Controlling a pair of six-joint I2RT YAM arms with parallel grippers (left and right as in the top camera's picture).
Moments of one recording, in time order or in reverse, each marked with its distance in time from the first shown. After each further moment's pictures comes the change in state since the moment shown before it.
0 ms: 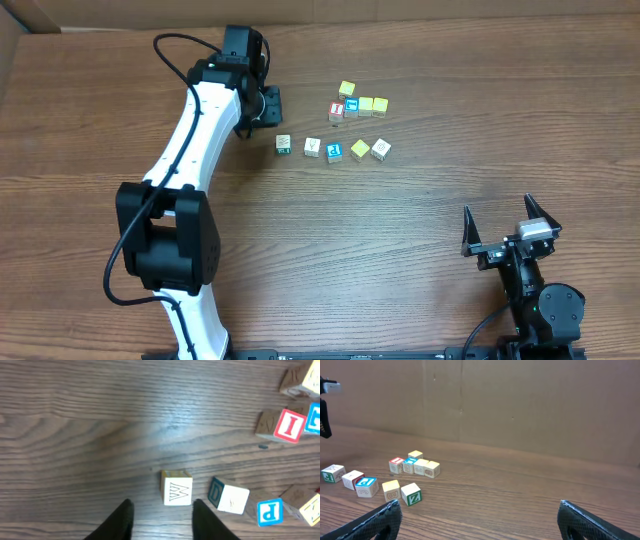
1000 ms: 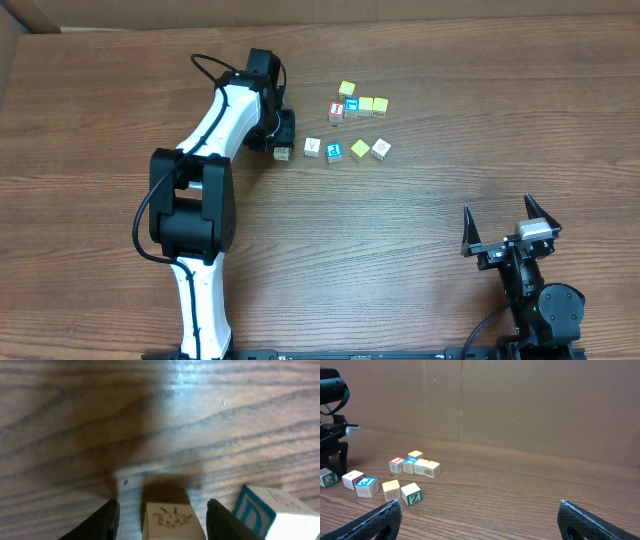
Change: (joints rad) left arm -0.019 0.203 0.023 -0.016 0.060 0.044; right arm 0.000 0.000 0.000 0.000 0.000 0.000
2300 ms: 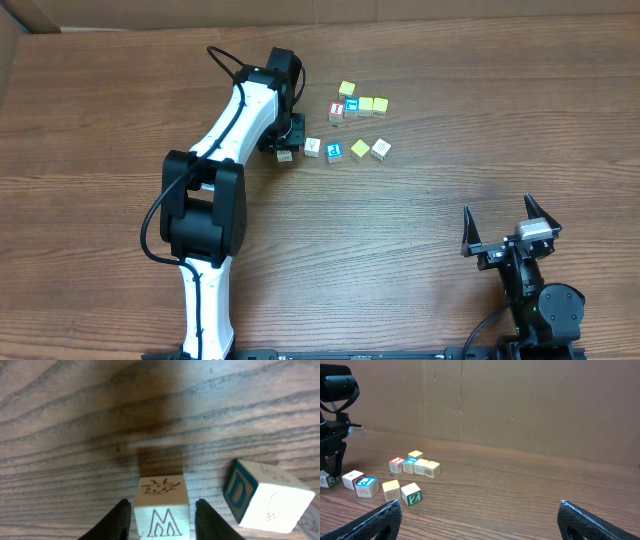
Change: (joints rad) left arm -0.074 0.000 0.051 -0.108 -0.126 -0.058; right arm 0.000 0.000 0.000 0.000 0.000 0.000
